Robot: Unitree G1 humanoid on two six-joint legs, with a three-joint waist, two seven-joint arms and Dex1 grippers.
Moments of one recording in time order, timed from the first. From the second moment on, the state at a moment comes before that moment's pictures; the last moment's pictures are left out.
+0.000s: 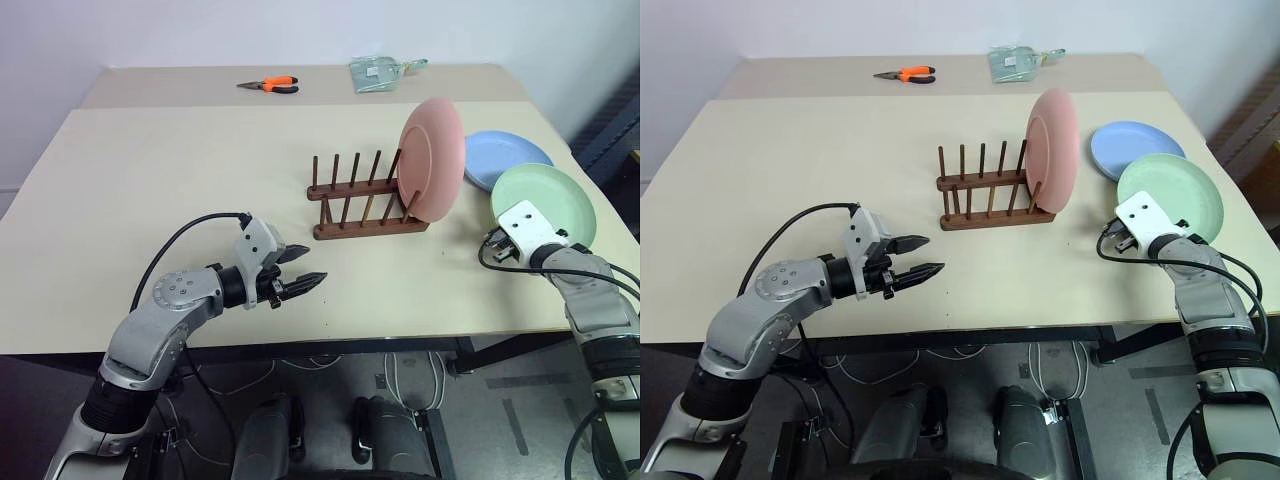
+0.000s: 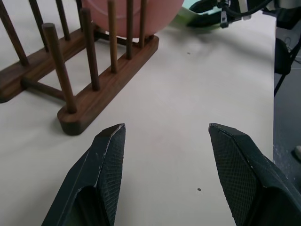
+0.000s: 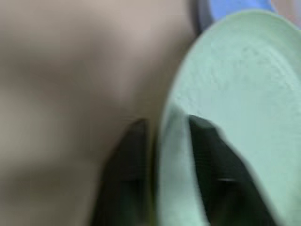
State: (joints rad) left arm -0.28 0.53 -0.12 -0.43 -0.44 0.64 -0.71; right arm -0.42 -0.80 0.00 0.40 -0.09 0.18 0.39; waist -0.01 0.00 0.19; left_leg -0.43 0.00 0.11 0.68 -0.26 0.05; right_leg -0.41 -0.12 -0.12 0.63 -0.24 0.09
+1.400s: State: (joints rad) left arm -0.25 0.55 -0.10 -0.43 -0.44 0.62 -0.69; right arm -0.87 -0.40 -0.31 0.00 1.28 1.02 0.03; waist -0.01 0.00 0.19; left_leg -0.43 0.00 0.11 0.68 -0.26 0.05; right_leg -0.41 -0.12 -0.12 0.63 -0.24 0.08
